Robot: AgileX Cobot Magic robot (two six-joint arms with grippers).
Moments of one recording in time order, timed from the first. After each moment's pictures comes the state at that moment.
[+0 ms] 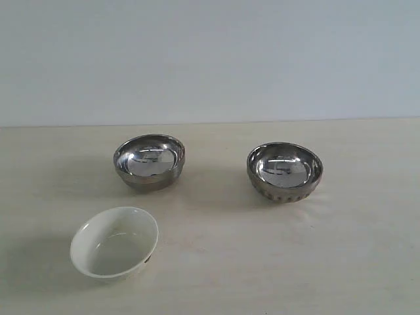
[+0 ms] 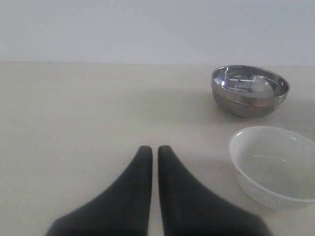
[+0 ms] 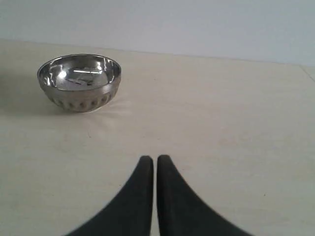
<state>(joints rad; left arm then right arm) 0.01 0.00 0.00 -0.09 0.31 0.04 0.08 0.00 0.00 0.03 0.32 -0.12</state>
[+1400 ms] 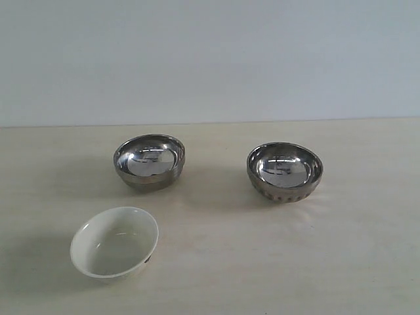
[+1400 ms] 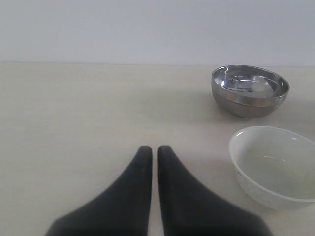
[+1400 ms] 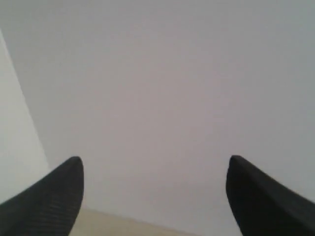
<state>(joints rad) 0.01 0.00 0.00 -0.09 0.31 0.04 0.08 0.94 -0.78 -1.07 -0.61 1.32</state>
